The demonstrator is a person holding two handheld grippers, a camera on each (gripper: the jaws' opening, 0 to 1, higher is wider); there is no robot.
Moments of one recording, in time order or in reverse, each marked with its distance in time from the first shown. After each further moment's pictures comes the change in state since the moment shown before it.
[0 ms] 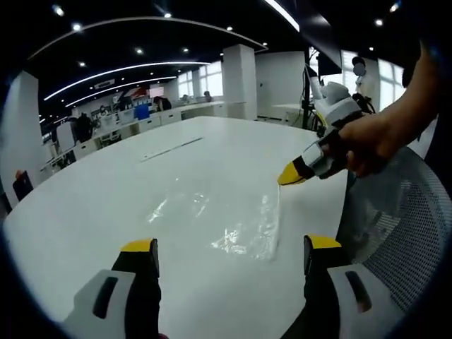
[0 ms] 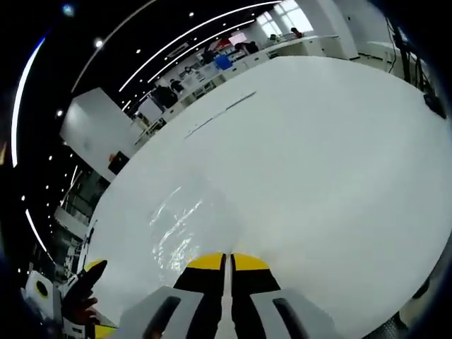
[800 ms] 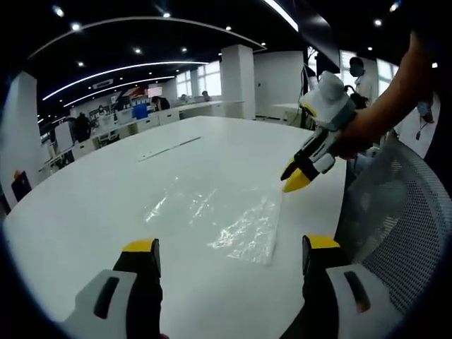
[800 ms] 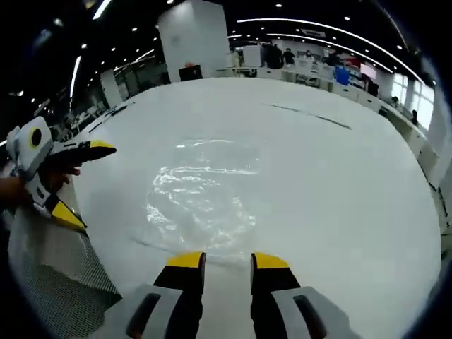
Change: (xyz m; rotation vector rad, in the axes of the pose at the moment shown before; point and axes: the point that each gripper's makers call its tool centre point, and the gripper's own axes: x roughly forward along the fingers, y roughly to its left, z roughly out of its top) left arm 0.001 -0.004 -0.003 0.009 0.010 -0.018; right arm 0.000 -0.006 0.000 -0.885 0.239 0.140
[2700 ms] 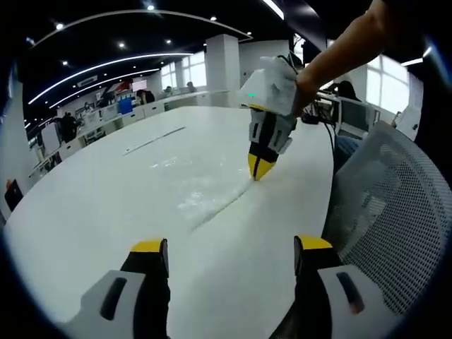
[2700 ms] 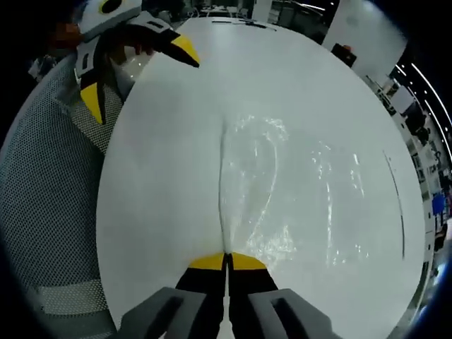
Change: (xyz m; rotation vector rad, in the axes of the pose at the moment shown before) left arm 0.006 -0.012 -0.018 0.044 0.069 -0.075; right arm 0.033 -0.005 -0.007 -0.762 0.325 0.286
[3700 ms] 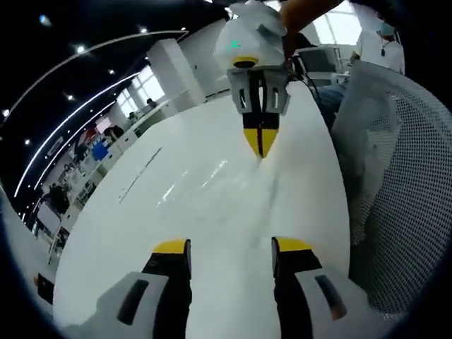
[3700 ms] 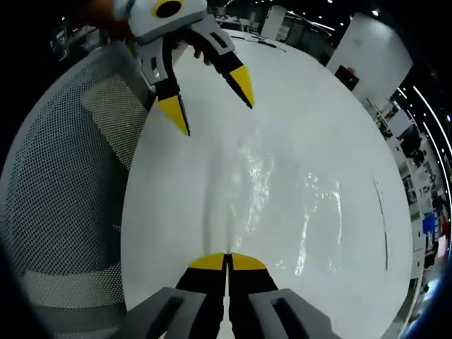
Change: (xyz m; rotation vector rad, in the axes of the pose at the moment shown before) left arm 0.032 0.012 0.028 0.464 0.074 -0.042; right arm -0.038 0.020 0.012 -0.084 -0.068 -0.045
